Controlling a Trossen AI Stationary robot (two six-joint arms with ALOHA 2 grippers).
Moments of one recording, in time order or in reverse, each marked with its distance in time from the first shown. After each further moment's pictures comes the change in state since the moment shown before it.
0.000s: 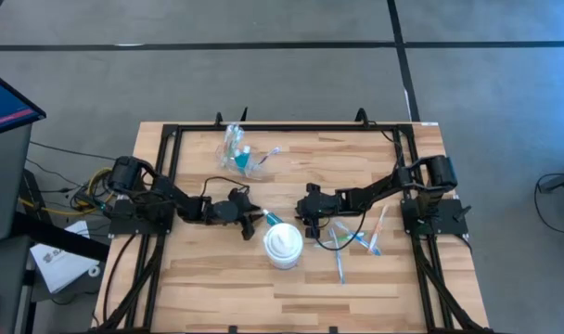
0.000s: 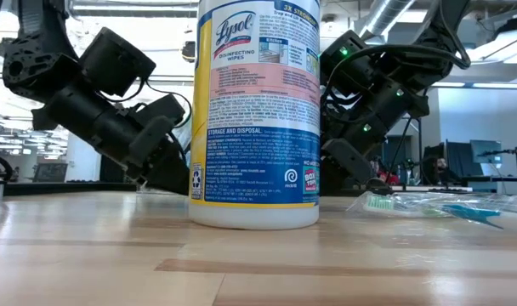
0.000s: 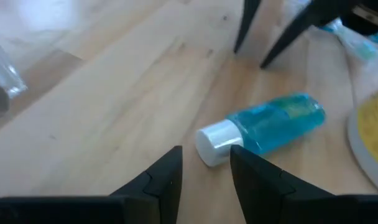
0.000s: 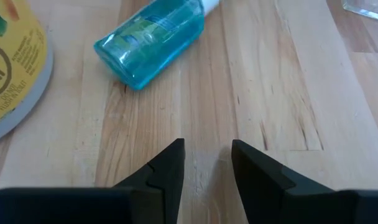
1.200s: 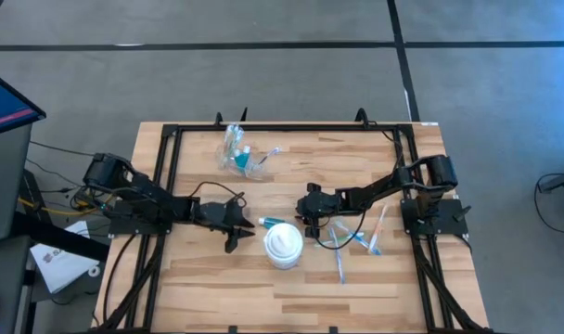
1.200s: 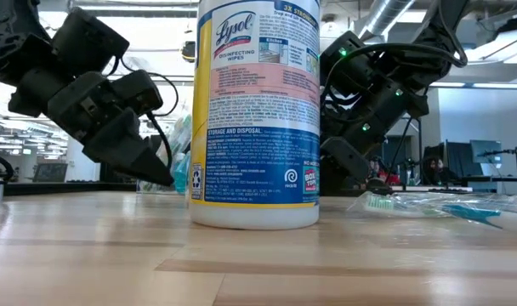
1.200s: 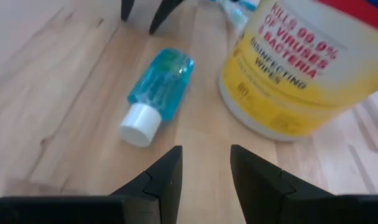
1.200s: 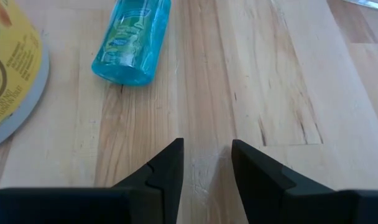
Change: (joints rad) left arm -0.063 -0.204 -0.090 -0.079 0.293 0.020; right arm -0.016 -0.002 0.002 -0.025 0.002 0.036
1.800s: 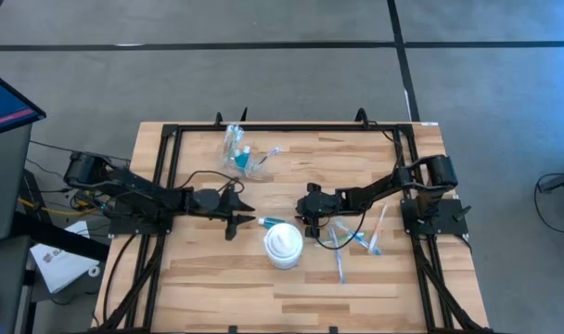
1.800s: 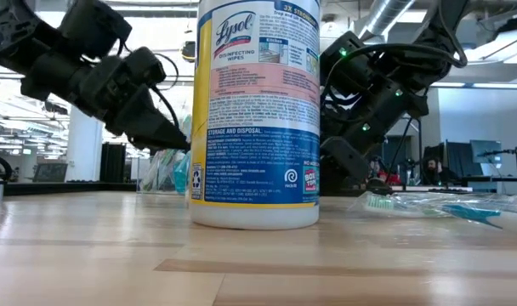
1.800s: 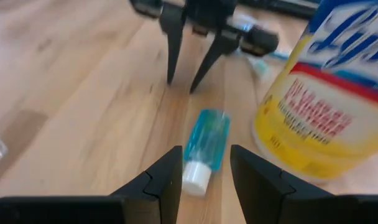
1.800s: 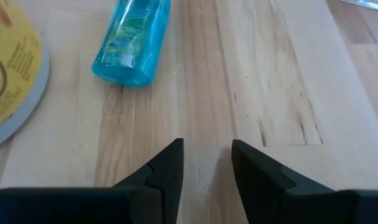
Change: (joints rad) left arm 0.100 -0.204 0.000 -0.112 -0.040 0.157; right arm -0.001 0.000 -0.001 0.012 -0.002 0.000
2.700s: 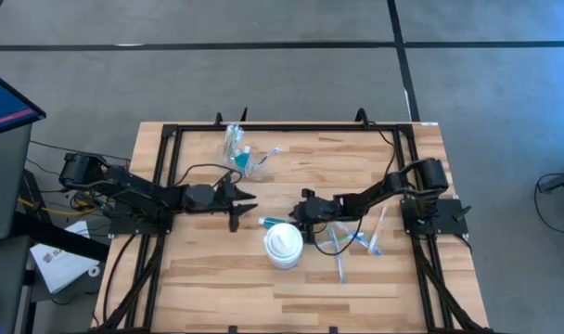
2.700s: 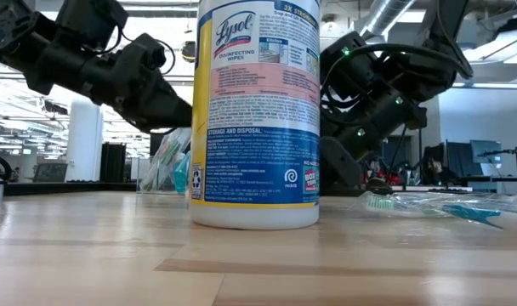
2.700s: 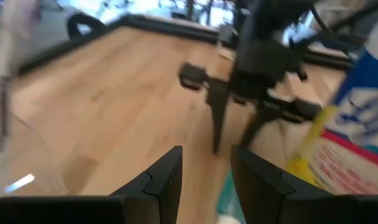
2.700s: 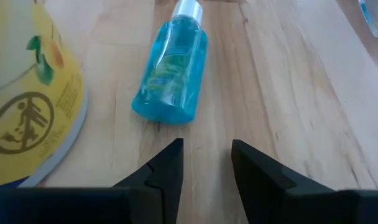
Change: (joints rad) left arm 0.025 -0.052 0.000 0.088 -0.133 0.035; right arm 0.042 0.080 0.001 0.191 -0.009 0.008
